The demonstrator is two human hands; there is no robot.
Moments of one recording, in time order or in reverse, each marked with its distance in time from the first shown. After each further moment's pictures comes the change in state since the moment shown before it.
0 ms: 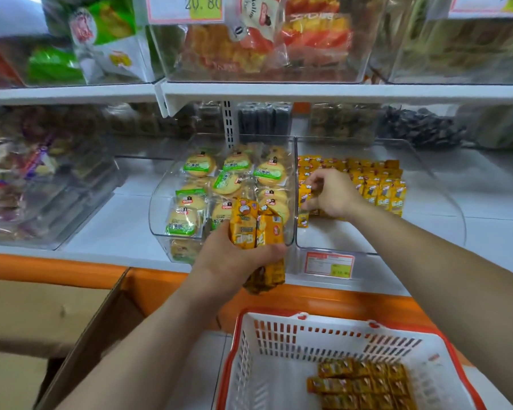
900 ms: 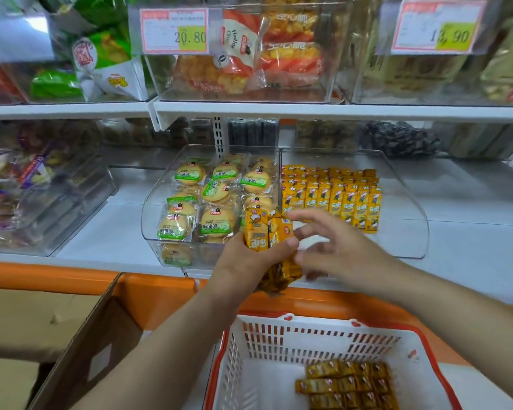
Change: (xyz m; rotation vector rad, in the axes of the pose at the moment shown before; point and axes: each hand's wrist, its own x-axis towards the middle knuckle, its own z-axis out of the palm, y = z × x) left_hand -0.011 0.011 0.043 -0.137 -0.078 -0.071; right_hand -0.169 -0.056 -0.056 0.593 -0.332 -0.101
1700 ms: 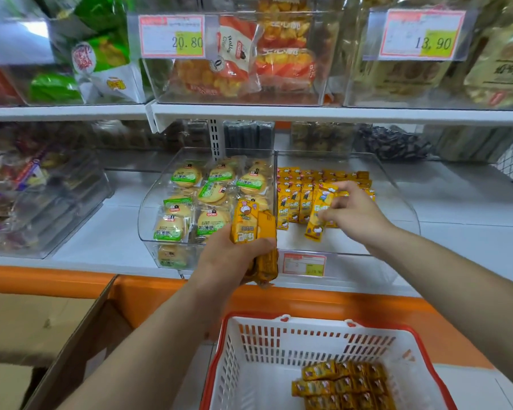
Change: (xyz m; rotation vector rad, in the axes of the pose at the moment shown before) left_hand 0.002 0.006 -0.013 -0.039 0.061 0.028; right_hand 0.059 0.040 -0.056 -0.112 0.445 0.175
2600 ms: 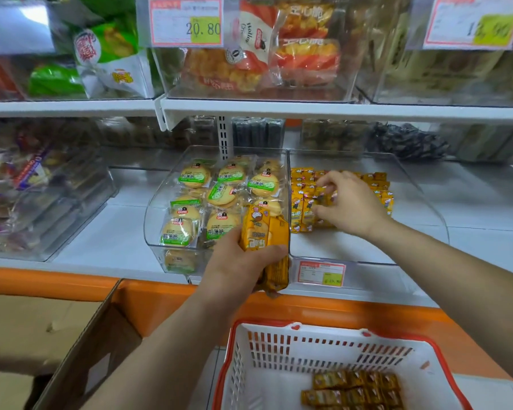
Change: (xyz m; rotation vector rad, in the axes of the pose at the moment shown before) left_hand 0.008 -0.002 -0.009 -0.035 -0.008 0.011; right_hand 0.033 -0.018 0.023 -0.687 0.066 -0.272
